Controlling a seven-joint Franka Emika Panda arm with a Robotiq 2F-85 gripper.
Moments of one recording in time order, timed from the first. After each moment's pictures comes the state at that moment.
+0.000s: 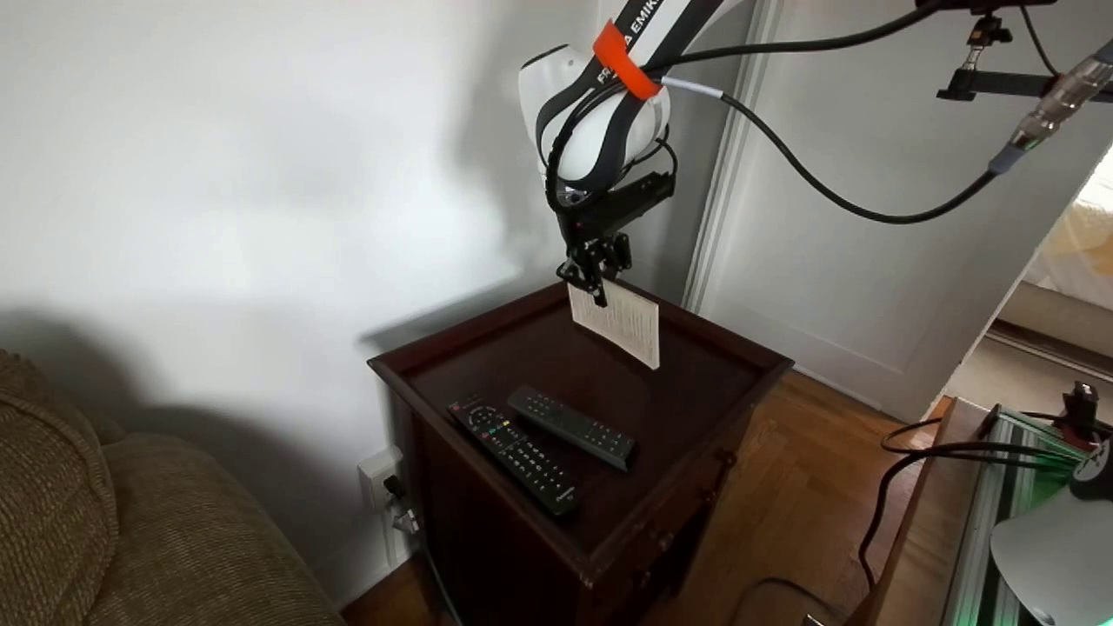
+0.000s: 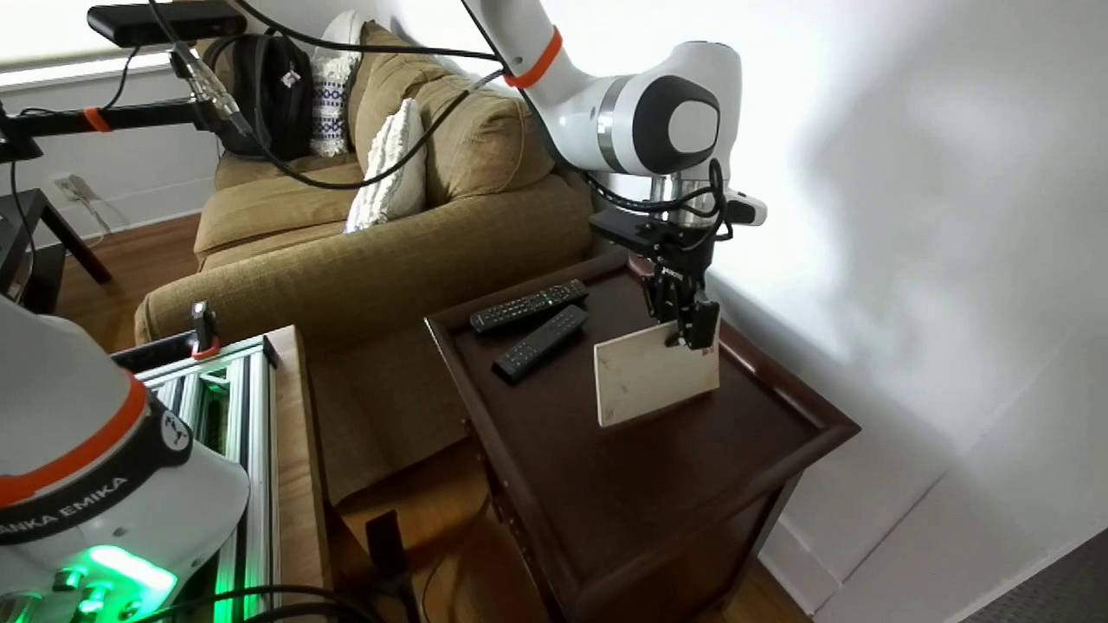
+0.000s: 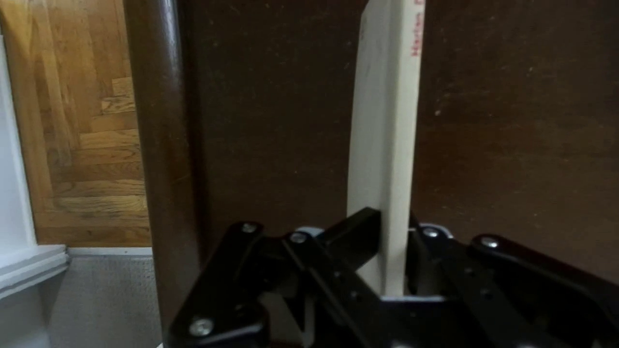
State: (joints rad) arm 0.14 0.60 -0.13 -1.92 -0.27 2.30 0.27
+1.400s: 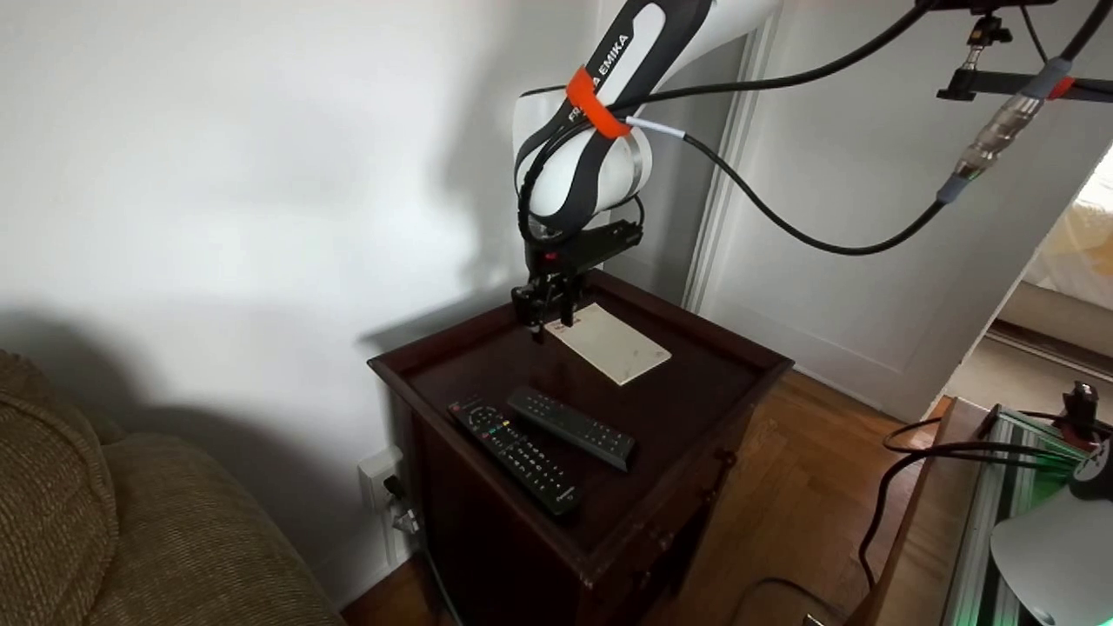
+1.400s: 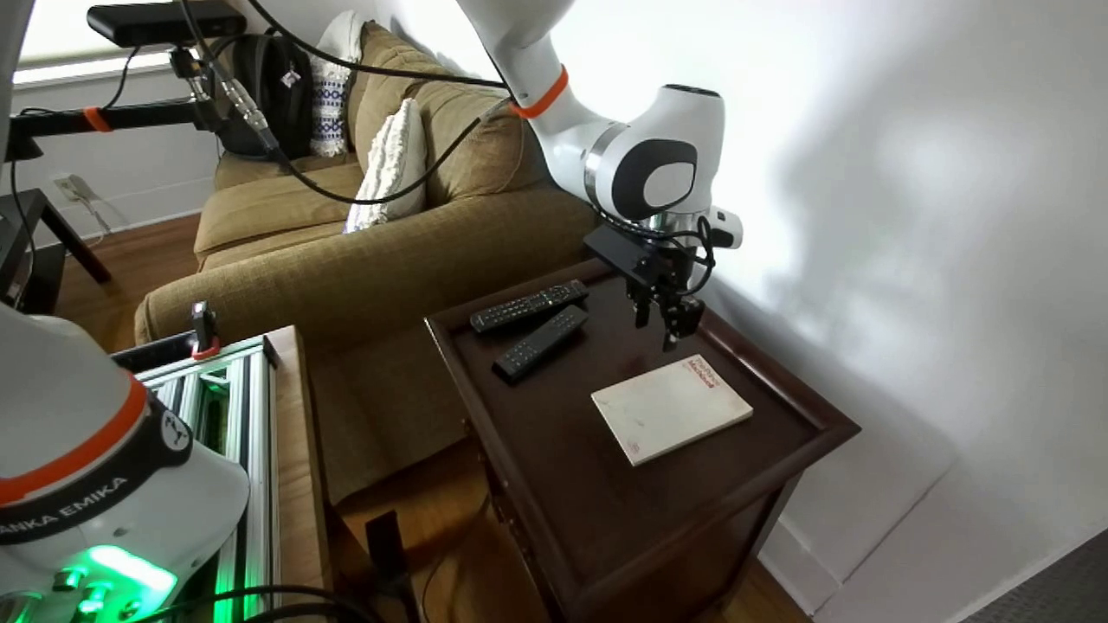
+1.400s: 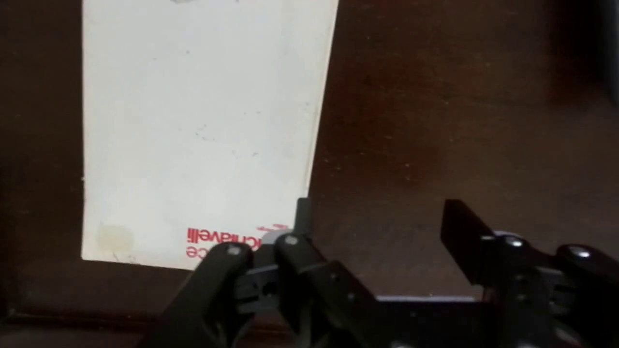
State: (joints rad) arm 0.06 0.72 0.01 -1.88 -0.11 2.54 0.07
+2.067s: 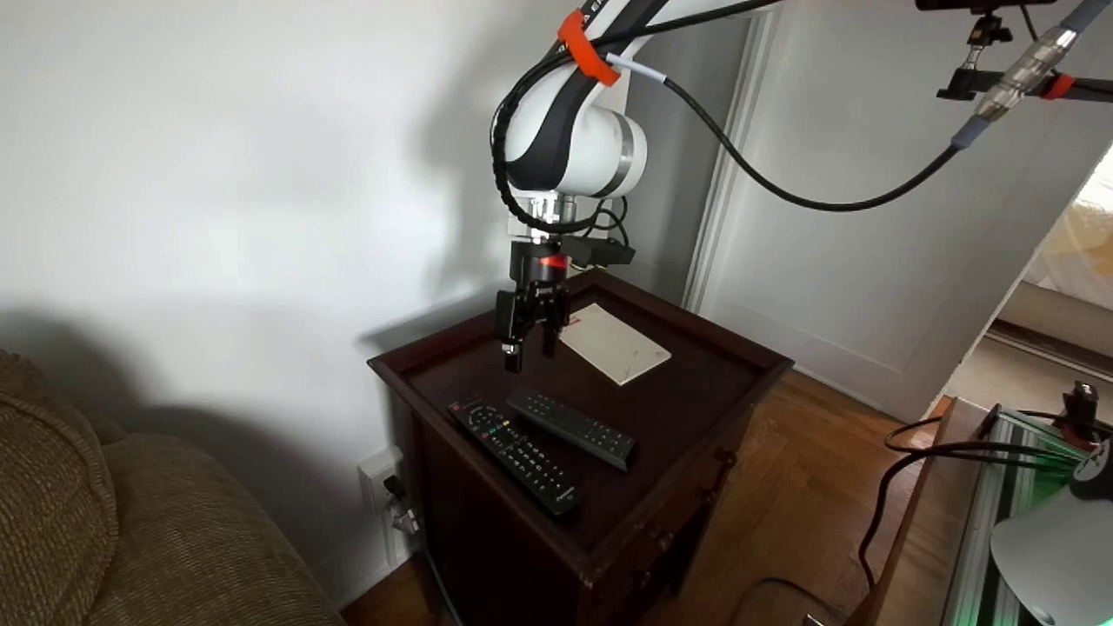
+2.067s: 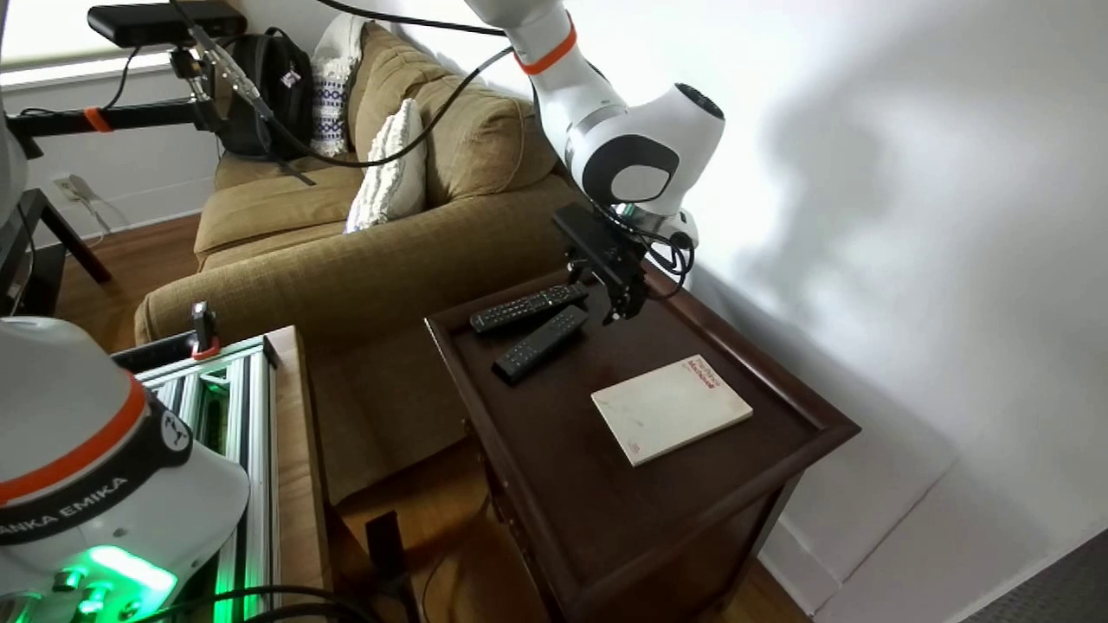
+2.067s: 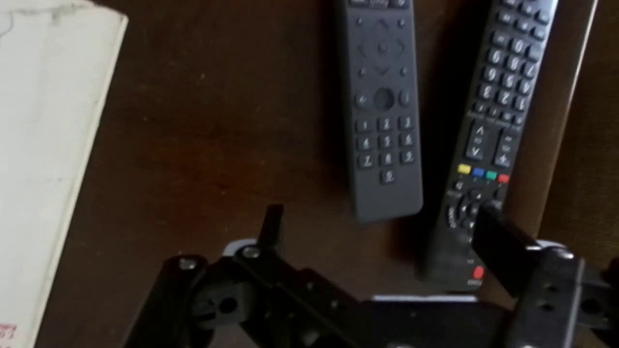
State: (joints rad) arm -0.13 0.69 0.26 -1.92 0.15 2.34 -0.31
